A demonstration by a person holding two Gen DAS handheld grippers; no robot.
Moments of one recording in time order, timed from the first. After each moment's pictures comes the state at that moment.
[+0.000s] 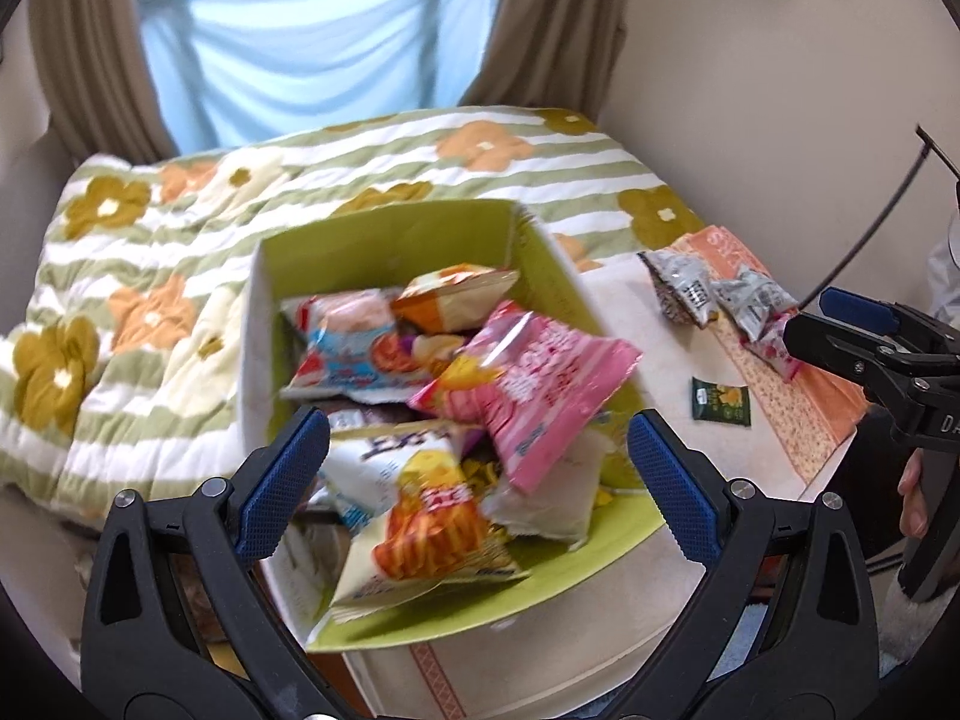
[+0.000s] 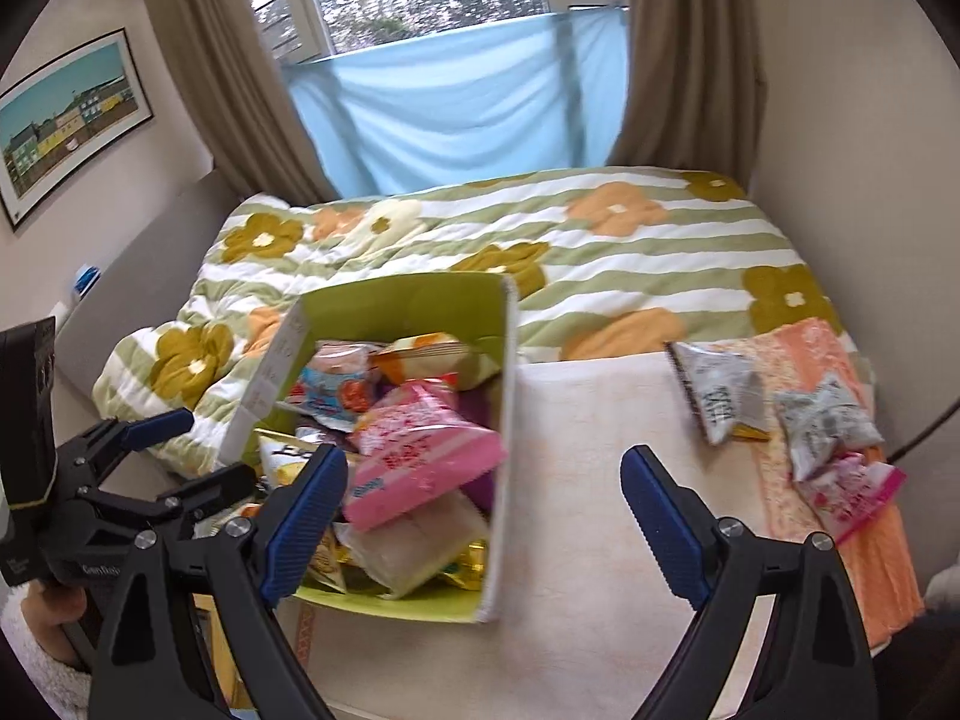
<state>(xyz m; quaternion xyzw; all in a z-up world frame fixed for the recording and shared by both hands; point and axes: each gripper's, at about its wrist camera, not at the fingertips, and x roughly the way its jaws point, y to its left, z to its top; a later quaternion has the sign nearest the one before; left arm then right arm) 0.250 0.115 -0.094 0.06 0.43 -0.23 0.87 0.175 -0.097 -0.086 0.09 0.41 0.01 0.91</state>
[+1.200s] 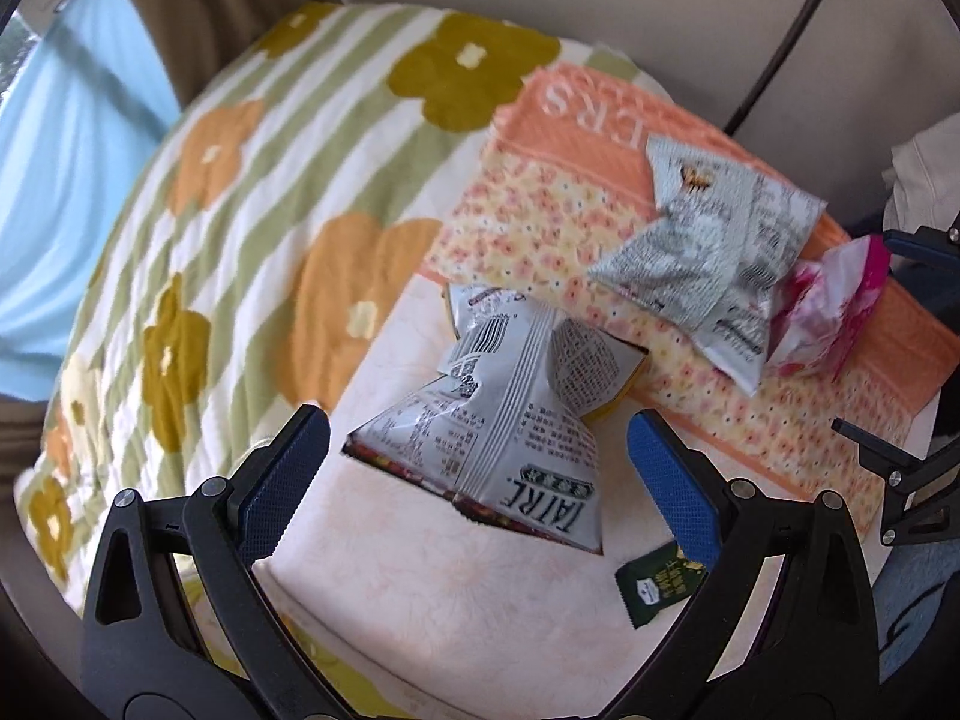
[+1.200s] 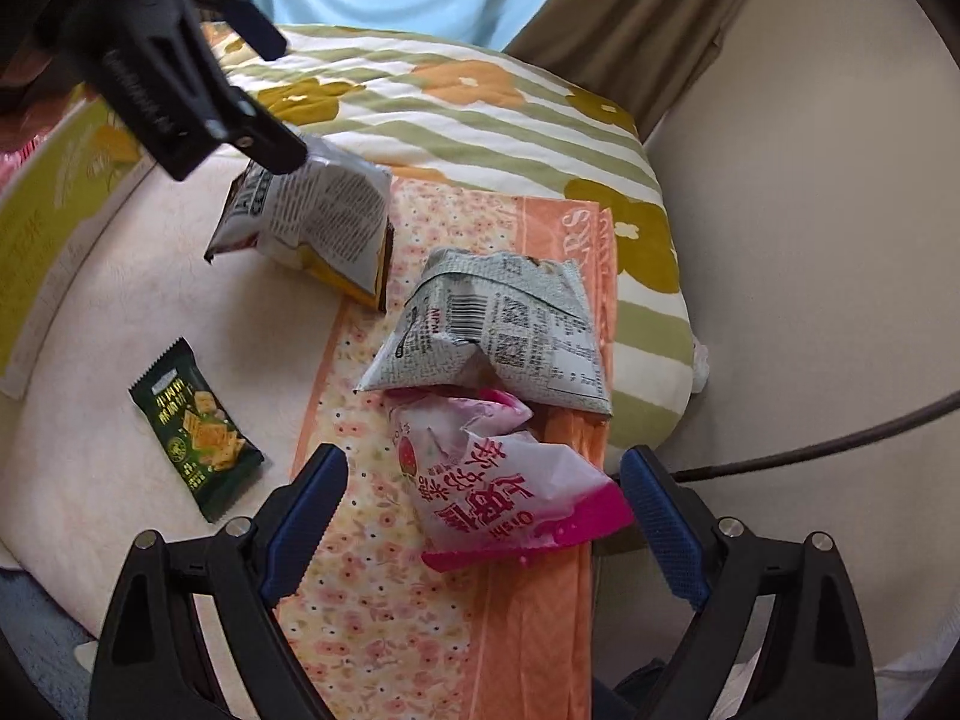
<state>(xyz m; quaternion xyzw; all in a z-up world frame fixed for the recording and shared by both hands) 0.370 -0.290 -0.230 0.36 0.50 -0.38 0.69 0.181 -0.326 -0.225 -0.14 0.53 -0.06 0.84</state>
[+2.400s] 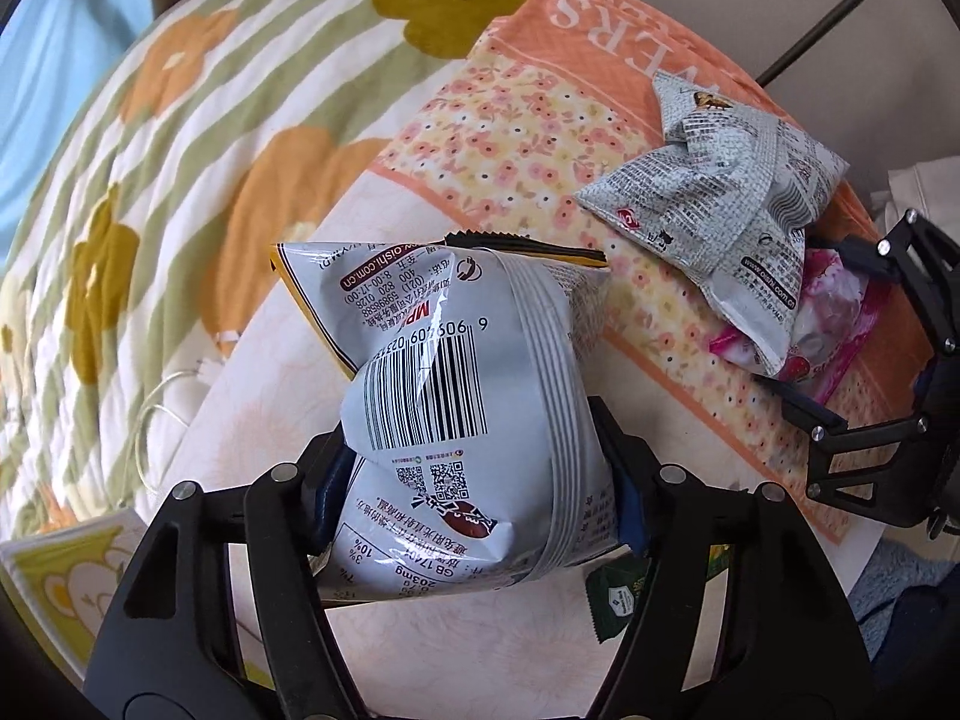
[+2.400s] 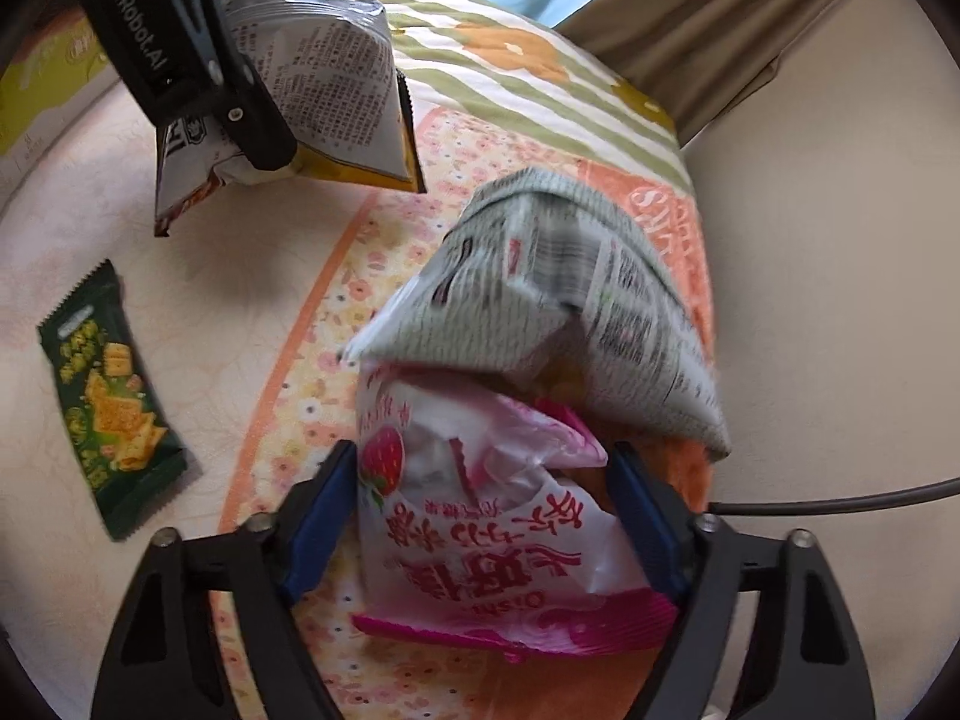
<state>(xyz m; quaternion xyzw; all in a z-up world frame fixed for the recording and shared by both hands) 0.371 -0.271 -0.281 0.29 0.57 -0.38 0.67 0.199 -0.327 -0.284 -0.18 0.55 -0.04 0.81</state>
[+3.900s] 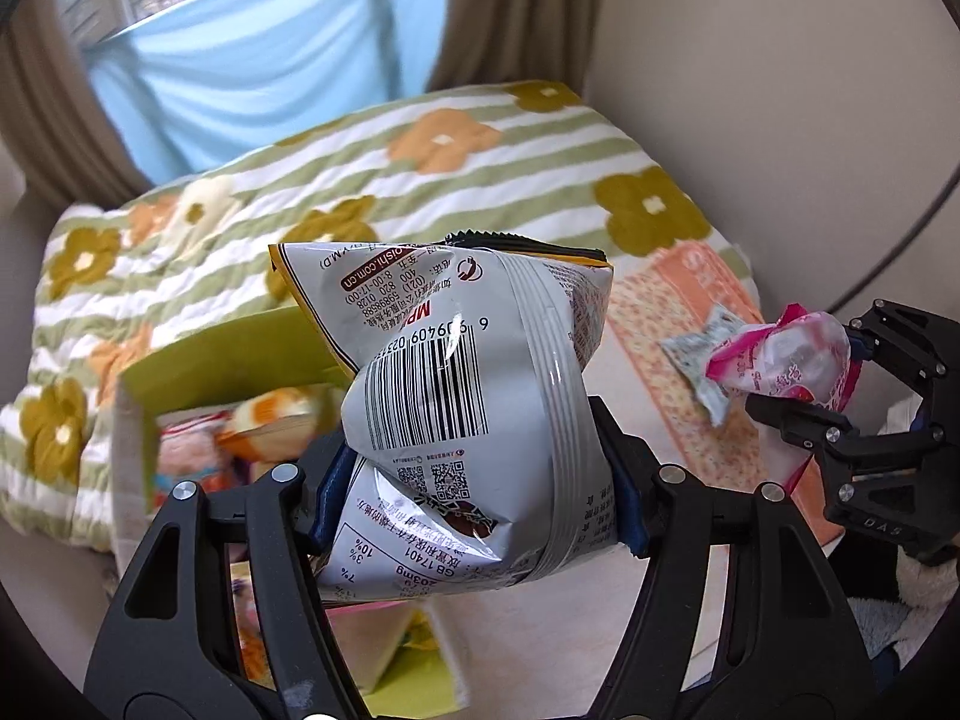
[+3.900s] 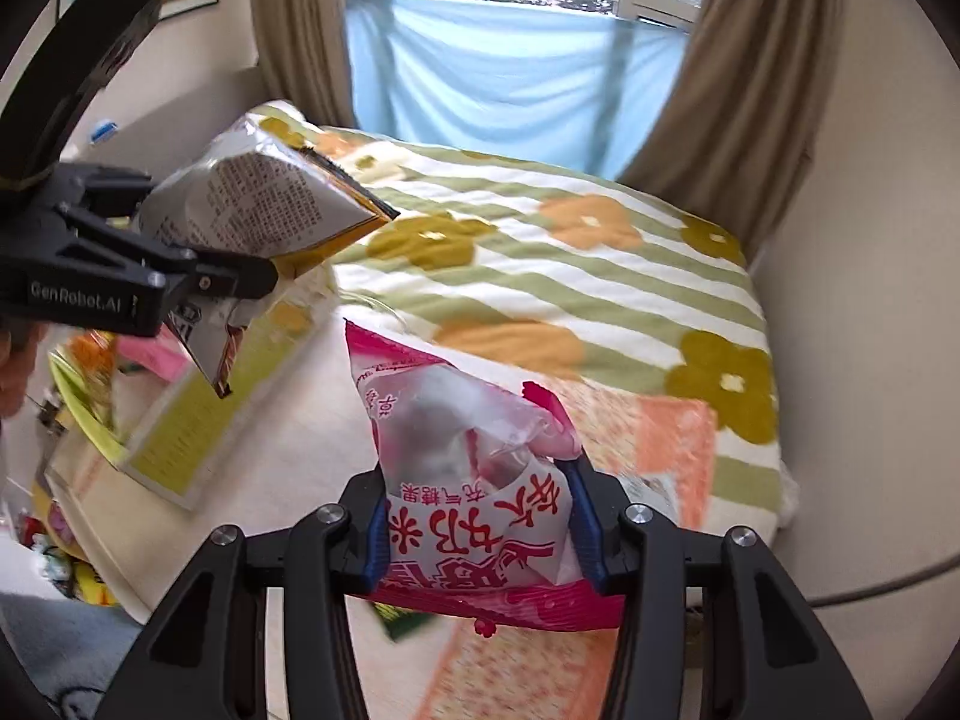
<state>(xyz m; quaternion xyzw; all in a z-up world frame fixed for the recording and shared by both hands) 0.303 -0.087 -0.079 0.11 0.46 -0.19 0.86 0.214 -0.259 -0.109 -0.07 0.42 0.12 0.89</state>
